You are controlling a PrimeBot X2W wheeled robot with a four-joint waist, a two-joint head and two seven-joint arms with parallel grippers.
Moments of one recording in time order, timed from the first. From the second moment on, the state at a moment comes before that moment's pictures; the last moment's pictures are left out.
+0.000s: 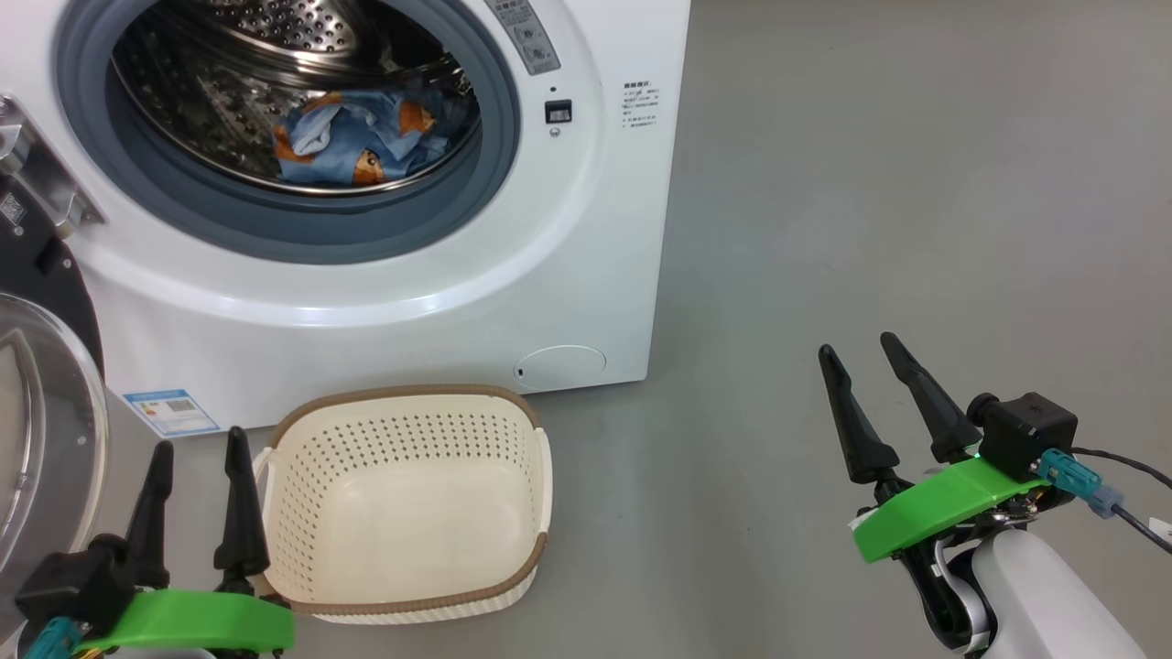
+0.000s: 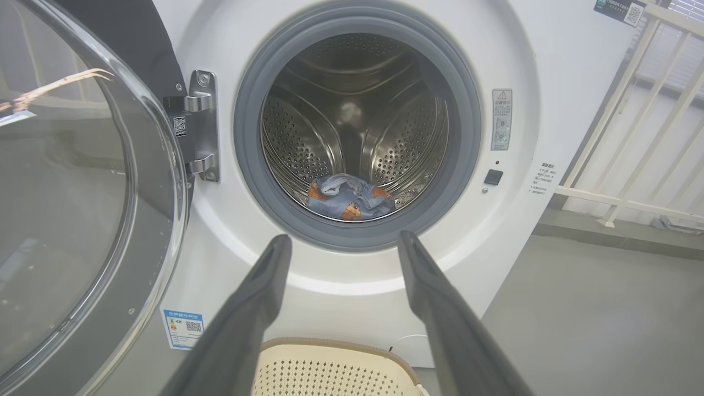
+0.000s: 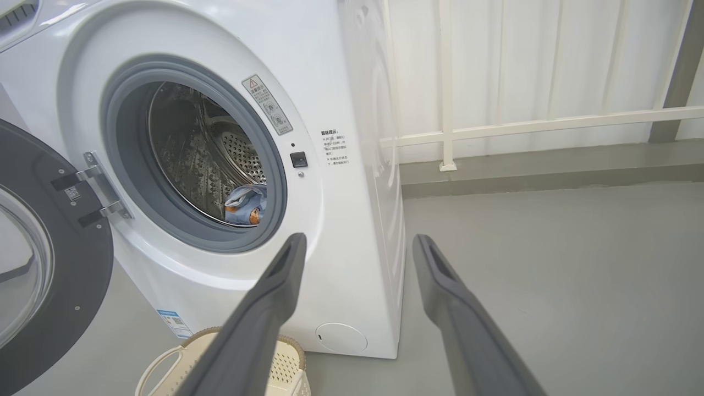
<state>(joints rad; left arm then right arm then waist) -0.14 0.20 -0.07 0.24 -0.49 -0.01 -0.26 -0.29 -0.16 0.26 0.37 0.45 0.13 -0.25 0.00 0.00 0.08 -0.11</state>
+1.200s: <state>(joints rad) -0.11 0.20 -0.08 0.27 -0.47 0.00 -0.26 -0.27 -0.17 0.26 0.38 0.45 0.13 -0.25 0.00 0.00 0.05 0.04</state>
